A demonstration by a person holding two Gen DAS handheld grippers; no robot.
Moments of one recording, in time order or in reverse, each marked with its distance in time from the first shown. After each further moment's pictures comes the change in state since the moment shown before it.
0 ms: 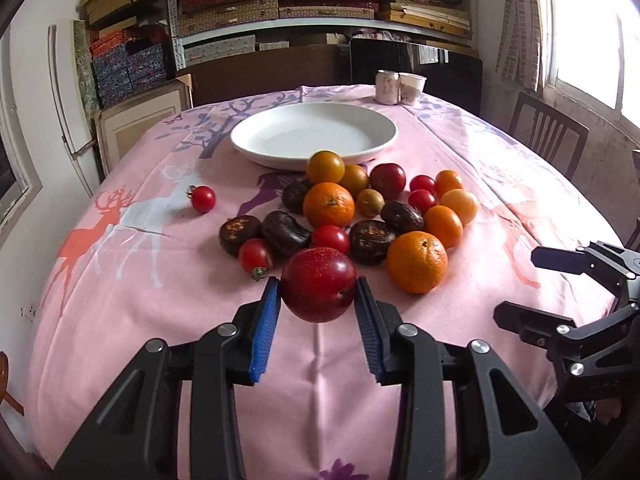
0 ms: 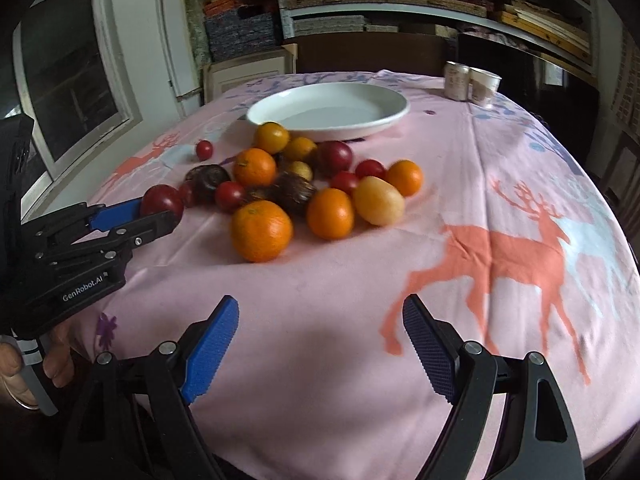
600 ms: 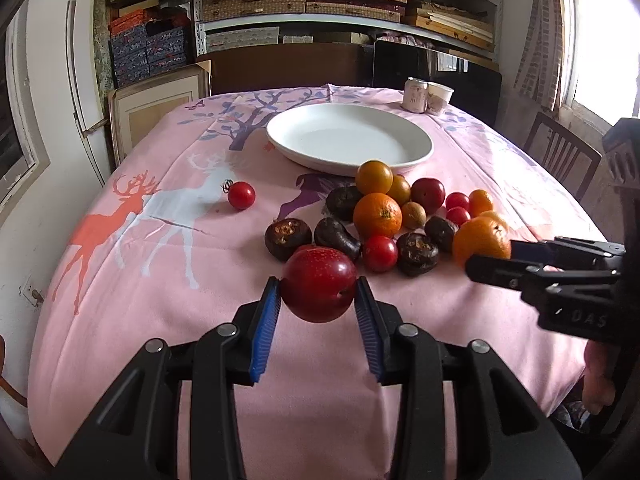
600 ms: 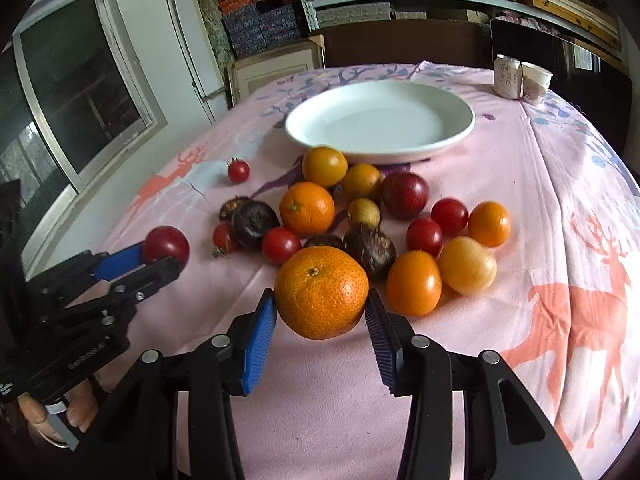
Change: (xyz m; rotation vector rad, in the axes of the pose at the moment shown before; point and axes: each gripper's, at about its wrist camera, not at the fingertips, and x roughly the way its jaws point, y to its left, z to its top) left arm 0.003 0.041 0.012 -0.074 0.014 -0.005; right arm 0.031 0.015 0.053 0.050 0.022 0.133
